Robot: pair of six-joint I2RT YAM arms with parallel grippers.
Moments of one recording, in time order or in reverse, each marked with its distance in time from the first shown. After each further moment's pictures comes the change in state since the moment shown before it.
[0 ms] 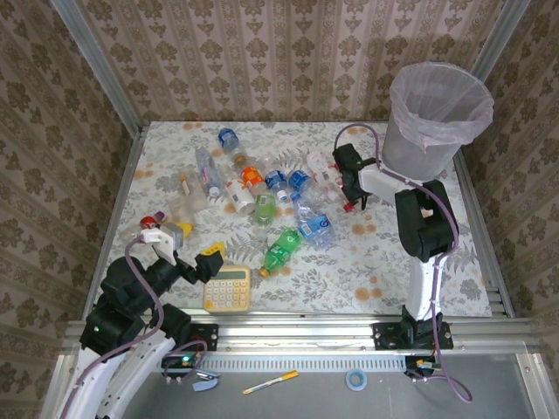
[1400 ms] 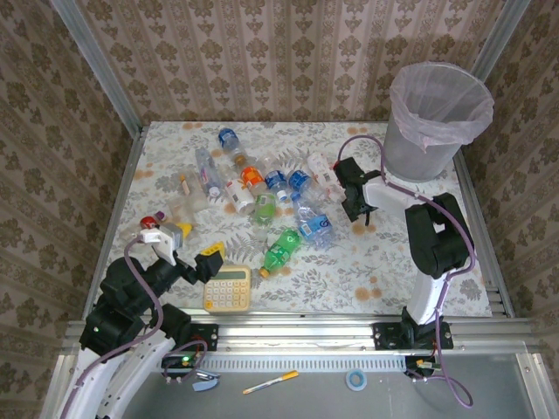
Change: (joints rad) left arm 0.000 -0.003 0.001 0.000 0.000 -0.004; right arm 0.049 -0.180 -0.200 -0.047 -0.054 0.109
